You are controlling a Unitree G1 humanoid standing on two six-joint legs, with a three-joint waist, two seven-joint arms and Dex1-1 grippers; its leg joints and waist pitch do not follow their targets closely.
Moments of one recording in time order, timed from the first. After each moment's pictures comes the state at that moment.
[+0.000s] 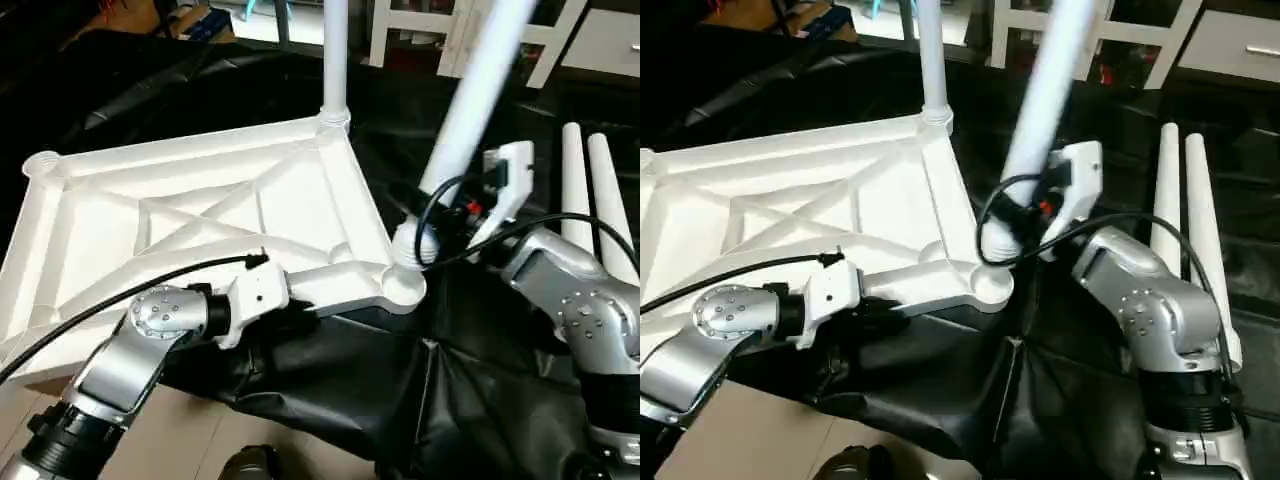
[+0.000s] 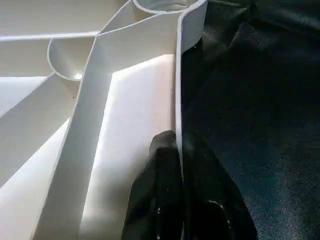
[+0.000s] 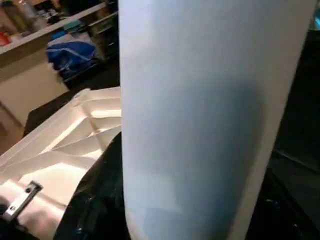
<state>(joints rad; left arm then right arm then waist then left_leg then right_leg) -0.29 0.53 -0.30 -0.05 -0.07 0.21 -0.98 -0.44 -0.41 -0.03 -0.12 0.70 0.65 0.48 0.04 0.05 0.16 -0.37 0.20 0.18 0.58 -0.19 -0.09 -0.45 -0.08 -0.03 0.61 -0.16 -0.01</state>
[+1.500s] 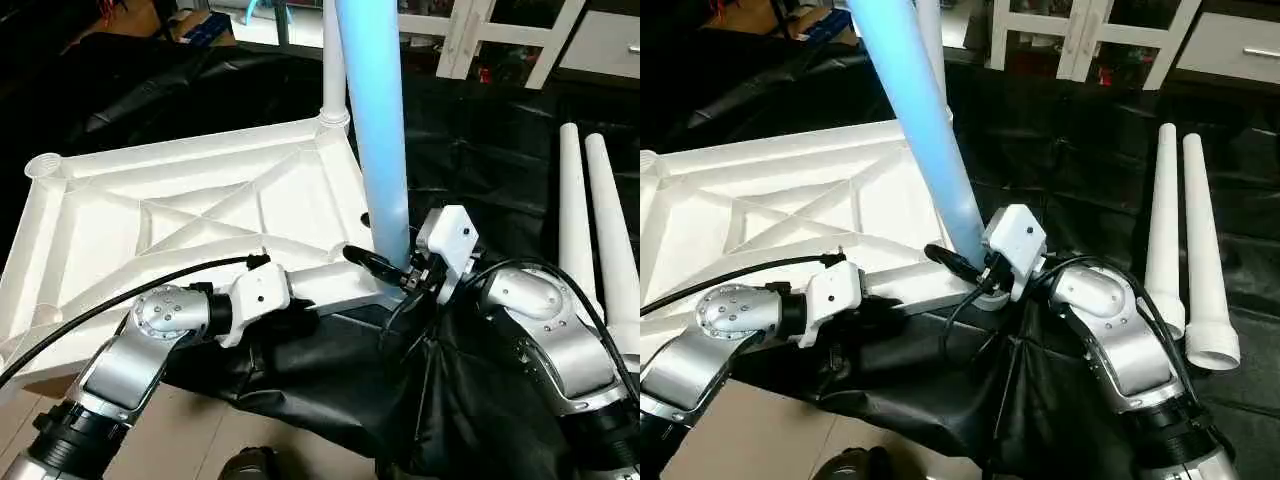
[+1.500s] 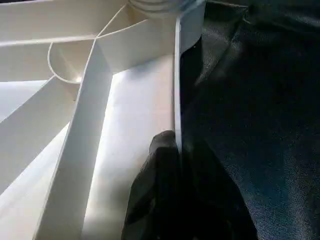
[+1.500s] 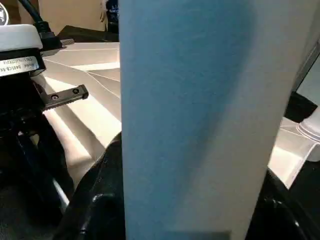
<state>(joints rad) -0.29 0.51 -0.29 -0.01 -0.04 0.17 -0.98 -0.33 -0.45 0.22 -0.06 0.26 0.07 0.73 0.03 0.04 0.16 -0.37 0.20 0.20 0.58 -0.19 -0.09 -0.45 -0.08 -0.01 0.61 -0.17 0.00</state>
